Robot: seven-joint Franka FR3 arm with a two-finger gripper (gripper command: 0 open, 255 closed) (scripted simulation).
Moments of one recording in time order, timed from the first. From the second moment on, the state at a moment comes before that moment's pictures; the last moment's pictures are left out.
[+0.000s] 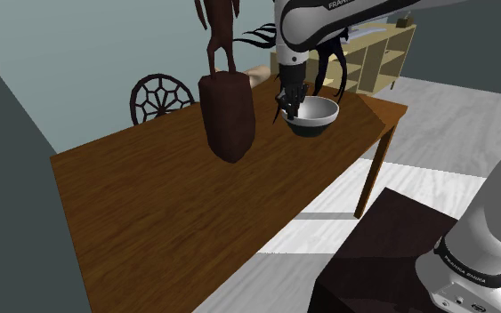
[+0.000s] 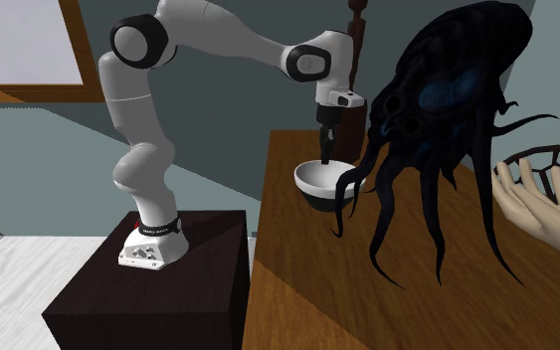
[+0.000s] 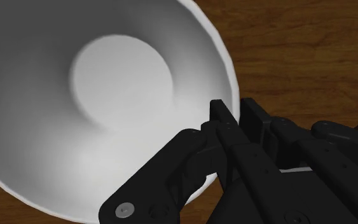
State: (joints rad) arm 0.01 -0.05 0.04 -1.95 -0.04 1.86 0.08
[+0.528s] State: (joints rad) arm 0.01 -0.06 0.04 -1.88 -0.04 1.78 0.08
